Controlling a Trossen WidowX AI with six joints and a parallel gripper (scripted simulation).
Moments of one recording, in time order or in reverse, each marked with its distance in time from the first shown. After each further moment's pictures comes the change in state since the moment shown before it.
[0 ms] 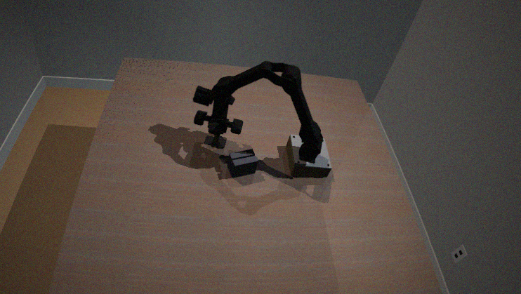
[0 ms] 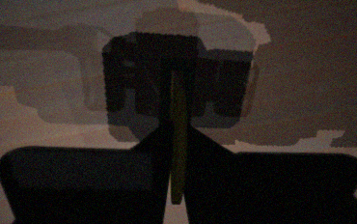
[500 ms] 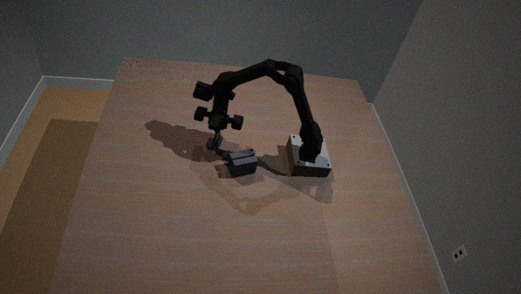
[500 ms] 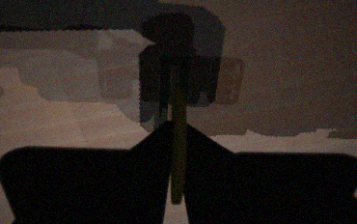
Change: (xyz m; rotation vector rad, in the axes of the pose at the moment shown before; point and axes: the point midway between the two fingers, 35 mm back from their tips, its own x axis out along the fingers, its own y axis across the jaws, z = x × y) arm -0.022 -0.001 0.000 0.001 -0.001 0.005
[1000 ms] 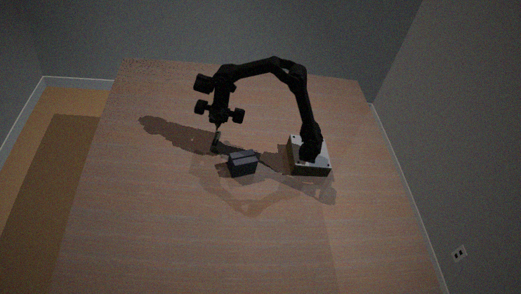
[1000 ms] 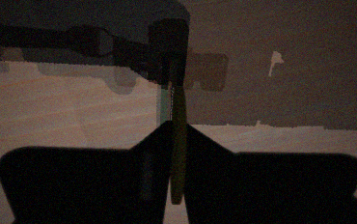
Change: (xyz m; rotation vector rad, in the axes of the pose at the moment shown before) arm -0.035 0.000 0.000 0.002 -0.001 0.001
